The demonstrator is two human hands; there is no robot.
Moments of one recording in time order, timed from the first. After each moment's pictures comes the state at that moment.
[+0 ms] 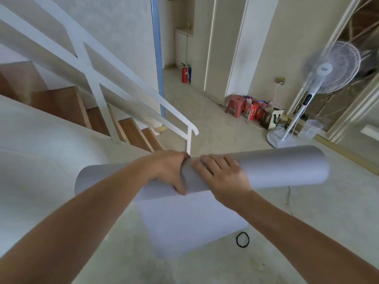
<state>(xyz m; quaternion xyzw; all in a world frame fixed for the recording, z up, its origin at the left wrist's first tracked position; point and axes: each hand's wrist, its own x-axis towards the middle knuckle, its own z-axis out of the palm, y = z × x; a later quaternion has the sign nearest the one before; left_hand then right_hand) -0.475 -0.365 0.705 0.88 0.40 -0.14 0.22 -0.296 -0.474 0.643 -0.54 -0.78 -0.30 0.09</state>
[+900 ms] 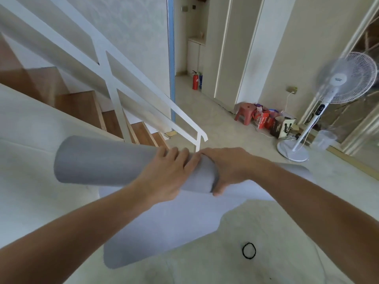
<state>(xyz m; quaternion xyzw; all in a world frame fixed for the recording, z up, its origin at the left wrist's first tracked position) -0.519 -0.403 0.694 0.93 0.27 0.06 -0.25 -0.310 -0.440 0.743 -0.63 -0.76 0.15 -0.06</state>
